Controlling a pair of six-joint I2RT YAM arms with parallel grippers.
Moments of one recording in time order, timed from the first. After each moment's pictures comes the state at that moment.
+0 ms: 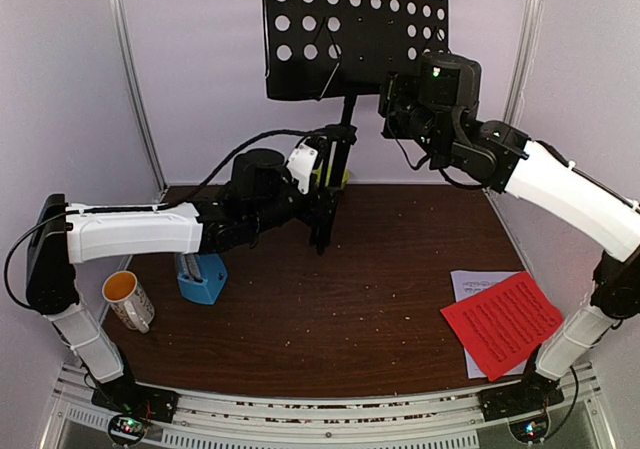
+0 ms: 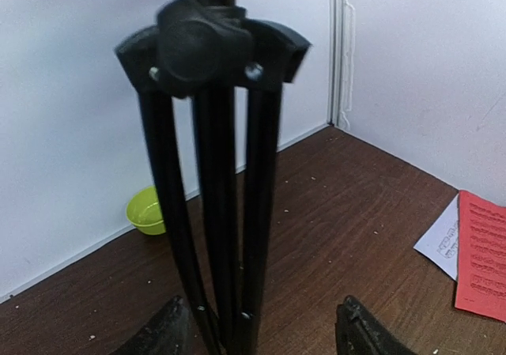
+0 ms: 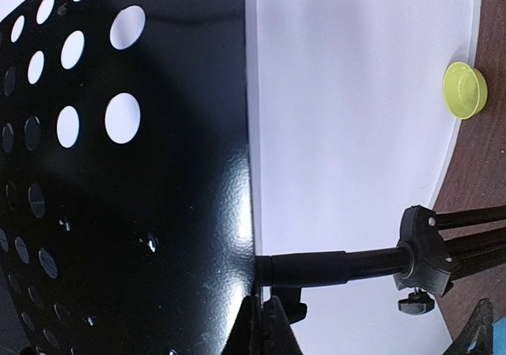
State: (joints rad) left arm -0.93 1.68 1.27 0.21 -0.23 0.00; right arm 0.90 1.57 1.73 -0.13 0.69 1.73
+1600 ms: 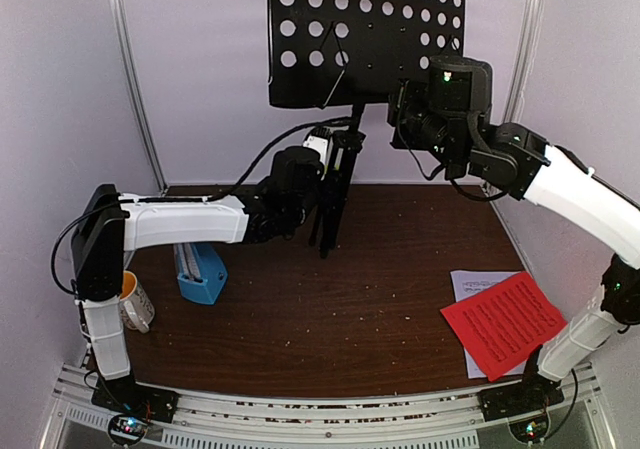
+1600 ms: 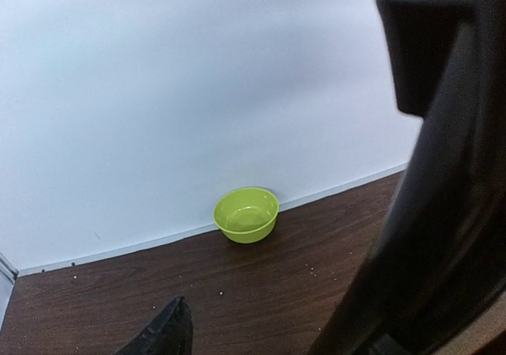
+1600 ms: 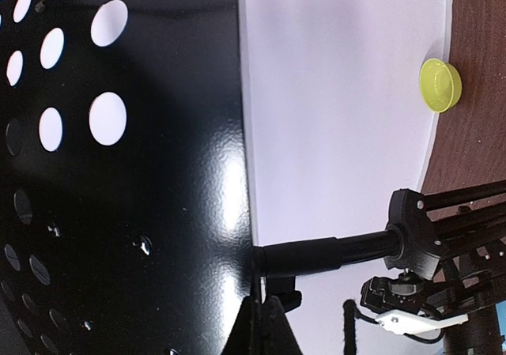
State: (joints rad) left arm -0.92 1.94 1.52 0.24 -0.64 -0.03; right arm 0.96 1.50 1.69 -0.25 0.73 1.81
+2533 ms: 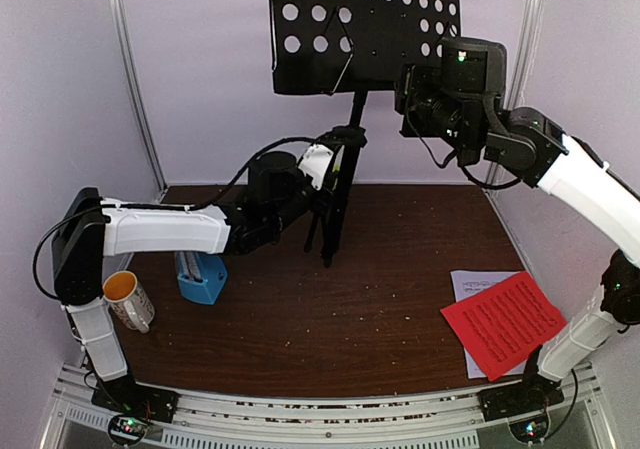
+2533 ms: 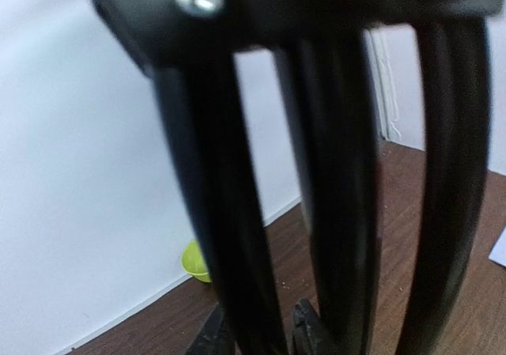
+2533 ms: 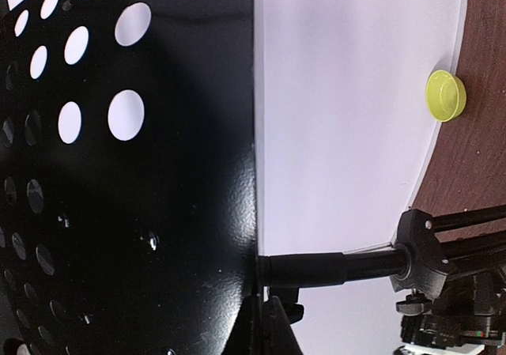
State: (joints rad) left arm -0.92 1.83 1.33 0.43 -0.36 0.27; right arm 0.97 1.50 1.81 -0.36 0.75 1.72
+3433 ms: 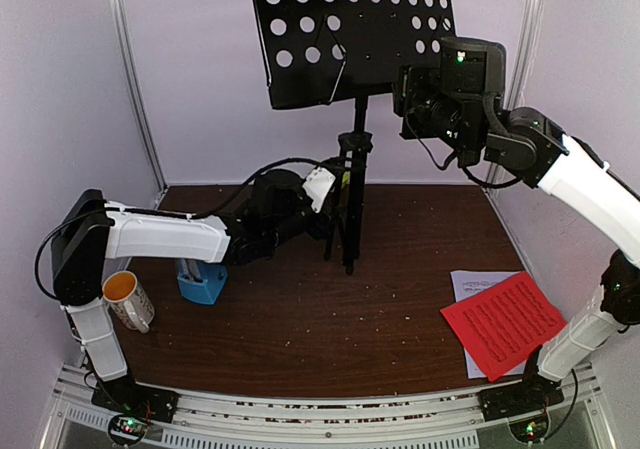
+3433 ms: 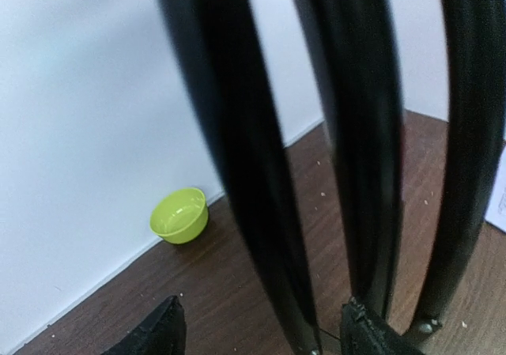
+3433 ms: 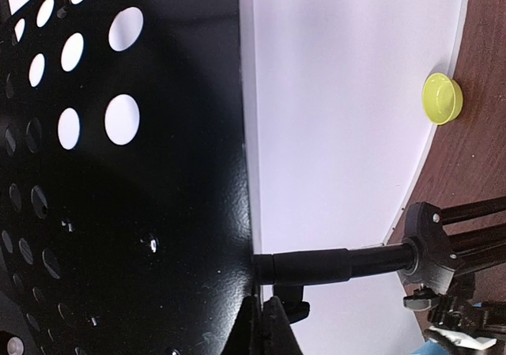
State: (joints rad) left arm -0.92 1.82 1.24 0.36 -0.28 0.22; right arm 0.97 1.50 1.81 -0.37 0.74 1.69
